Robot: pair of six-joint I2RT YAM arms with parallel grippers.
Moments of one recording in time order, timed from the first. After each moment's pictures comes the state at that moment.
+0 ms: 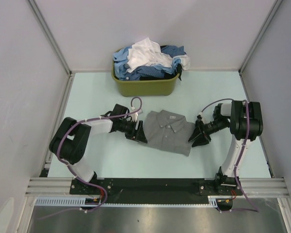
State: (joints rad) left arm -0.43 1.69 0.81 -0.18 0.77 -0.24; right arm -0.10 2.05 1.10 -1.14 -0.96 -0.24
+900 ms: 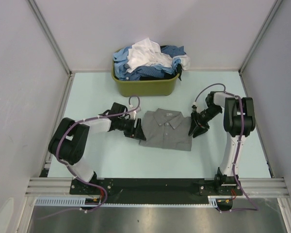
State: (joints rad) left arm -0.41 1.70 0.82 -0.19 0.77 -0.22; right arm 0.01 2.14 1.35 -1.11 -0.72 -0.16
